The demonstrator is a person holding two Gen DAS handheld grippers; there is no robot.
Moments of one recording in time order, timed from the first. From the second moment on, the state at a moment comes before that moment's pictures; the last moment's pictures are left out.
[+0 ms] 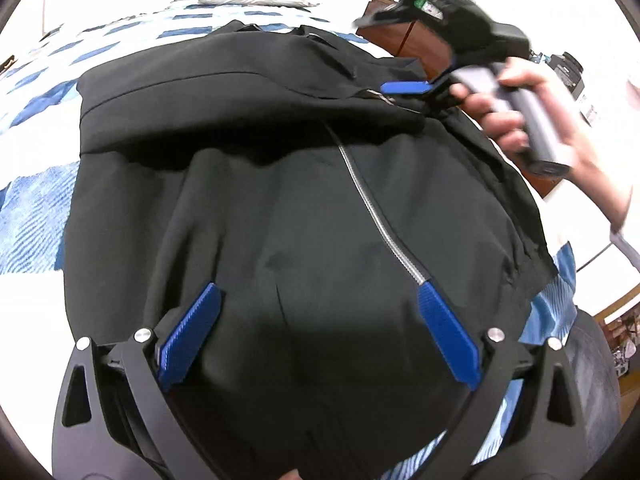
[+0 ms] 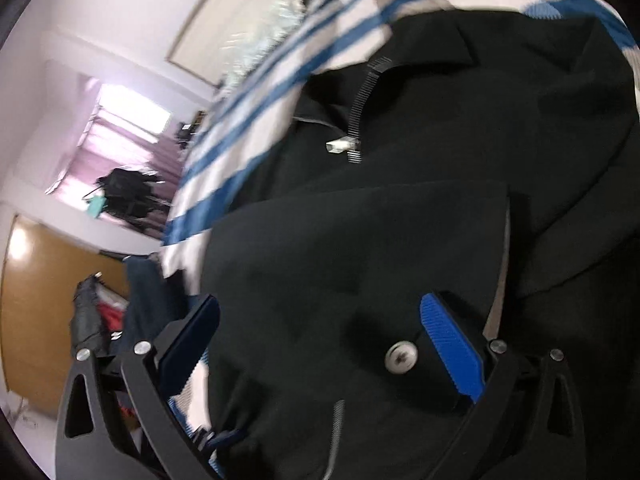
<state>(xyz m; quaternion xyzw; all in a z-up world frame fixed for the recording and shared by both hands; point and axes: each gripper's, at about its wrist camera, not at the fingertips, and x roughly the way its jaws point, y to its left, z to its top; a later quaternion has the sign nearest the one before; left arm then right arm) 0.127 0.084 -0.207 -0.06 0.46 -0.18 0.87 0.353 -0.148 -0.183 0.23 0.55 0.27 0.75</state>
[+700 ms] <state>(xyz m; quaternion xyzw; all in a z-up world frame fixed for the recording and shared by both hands) 0.102 0.082 -0.201 0.04 0.43 -0.18 0.88 0.356 -0.192 -0.163 0.19 0.54 0.22 0.79</state>
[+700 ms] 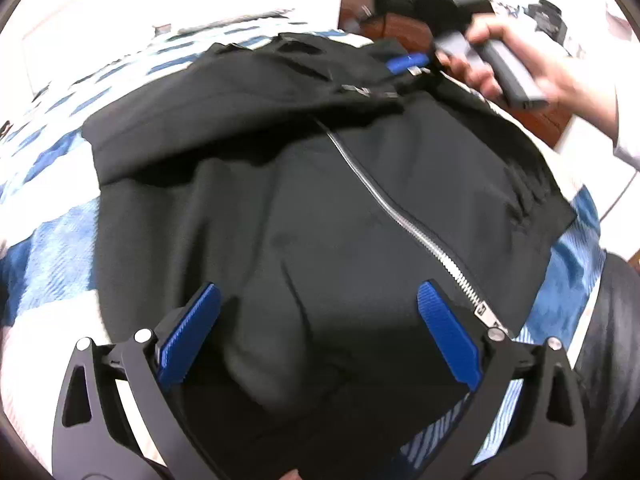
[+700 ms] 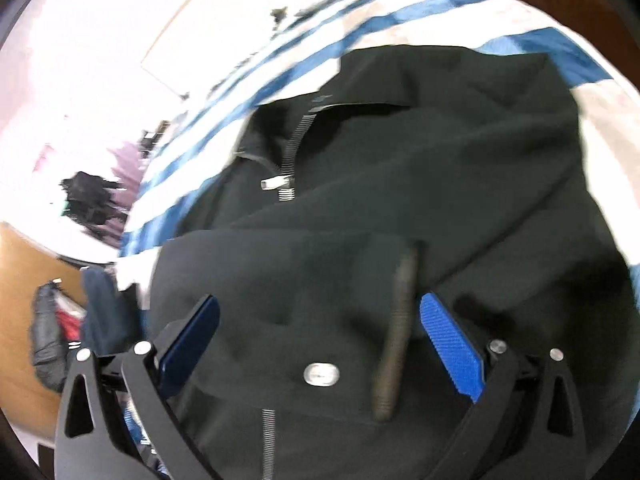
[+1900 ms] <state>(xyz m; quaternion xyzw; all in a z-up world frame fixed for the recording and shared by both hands) 0.104 0.092 -0.224 -0.01 0.47 -0.18 0.86 0.383 -0.195 -0.194 0.08 0.57 0.17 0.80</state>
